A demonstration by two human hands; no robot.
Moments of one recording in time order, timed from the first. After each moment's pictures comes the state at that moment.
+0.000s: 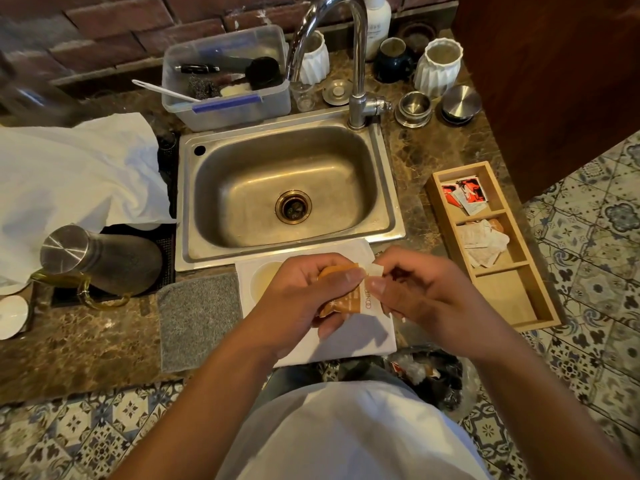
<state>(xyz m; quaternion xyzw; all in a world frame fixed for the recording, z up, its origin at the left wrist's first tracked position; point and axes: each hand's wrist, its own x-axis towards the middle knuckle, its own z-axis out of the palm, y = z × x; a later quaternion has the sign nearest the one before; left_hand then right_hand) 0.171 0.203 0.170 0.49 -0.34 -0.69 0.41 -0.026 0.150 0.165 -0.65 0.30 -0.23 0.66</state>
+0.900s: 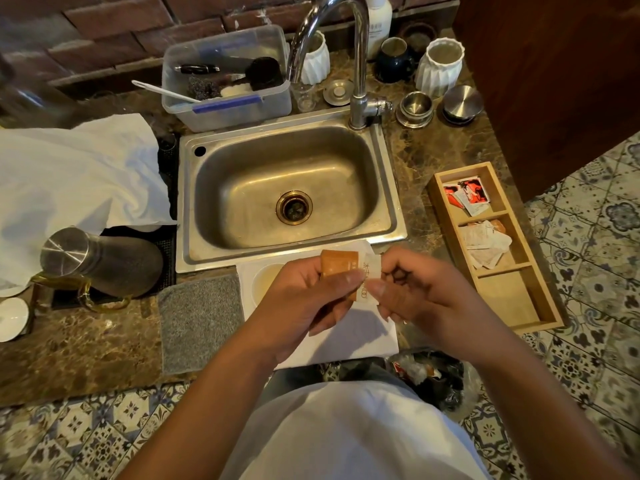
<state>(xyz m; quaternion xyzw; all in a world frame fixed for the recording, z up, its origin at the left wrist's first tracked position) 0.175 0.204 0.168 0.51 -0.32 -0.68 0.40 -0.022 0.151 0.164 -0.66 0.34 -0.23 0.63</state>
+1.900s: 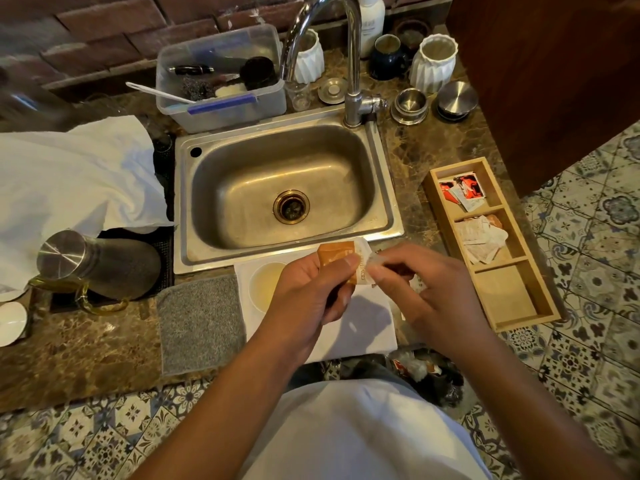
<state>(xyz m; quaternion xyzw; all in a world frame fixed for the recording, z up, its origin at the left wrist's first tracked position) 0.152 0.202 0.165 0.56 -0.22 -0.65 0.46 -0.021 0.158 0.151 -0.76 0.42 -0.30 0.39</state>
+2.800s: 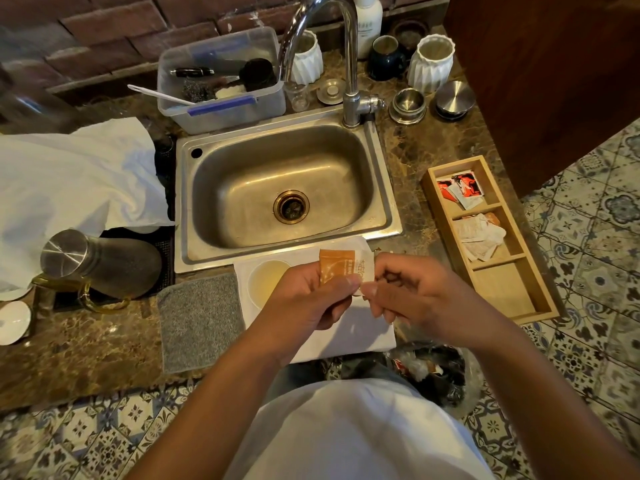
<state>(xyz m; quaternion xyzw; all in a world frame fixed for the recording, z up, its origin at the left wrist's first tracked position) 0.161 0.213 0.159 0.56 -0.32 -0.66 0.38 -0.034 0.150 0.154 -0.65 0.35 -0.16 0.66</state>
